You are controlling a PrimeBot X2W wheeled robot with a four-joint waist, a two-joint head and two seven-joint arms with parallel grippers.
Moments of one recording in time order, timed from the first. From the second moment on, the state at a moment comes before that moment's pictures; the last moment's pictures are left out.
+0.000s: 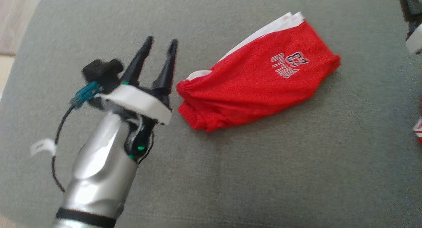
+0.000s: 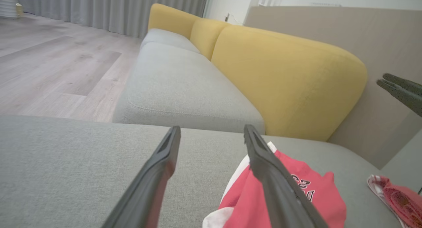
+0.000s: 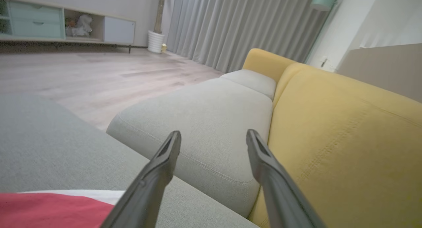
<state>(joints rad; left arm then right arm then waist) -0.60 0.09 -0.45 0.50 -0.54 -0.11 -0.26 -1.07 -0.69 0.86 0.75 0.63 0.13 -0.25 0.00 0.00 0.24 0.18</state>
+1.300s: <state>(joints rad) -0.06 0.05 -0.22 0.14 -0.35 -0.10 -0.26 -0.08 -0.23 0.12 0.19 0.14 0.13 -0.26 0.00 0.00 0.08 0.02</state>
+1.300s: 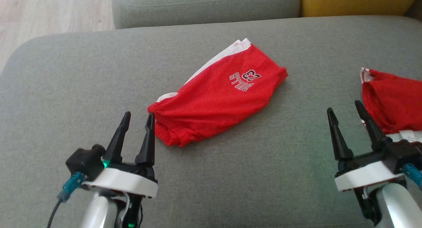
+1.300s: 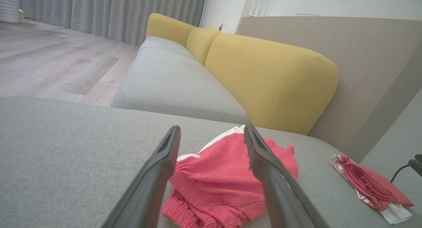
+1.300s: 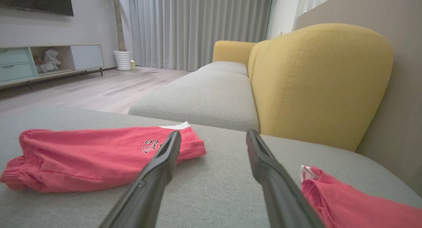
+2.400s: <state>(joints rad) -0.16 0.05 -0.38 0.13 -0.41 -0.06 -0.26 -0.51 -0.10 -0.26 0.61 0.59 0.13 0.33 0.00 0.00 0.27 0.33</state>
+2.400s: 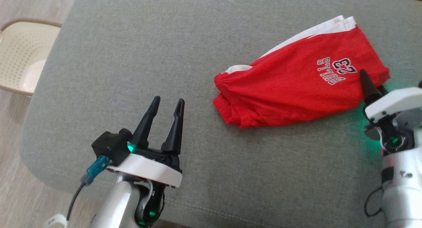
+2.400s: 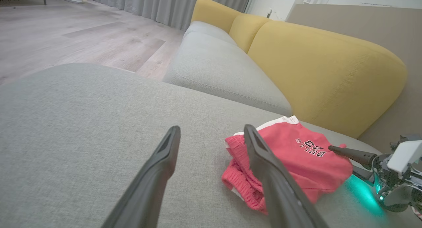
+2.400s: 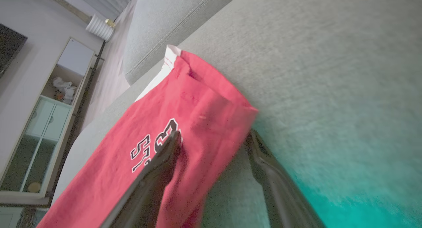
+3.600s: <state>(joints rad) -0.19 0.04 -0.36 0.14 -0.42 -0.05 -0.26 -0.51 -0.09 -0.27 0.64 0.58 0.13 0.15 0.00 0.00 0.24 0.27</state>
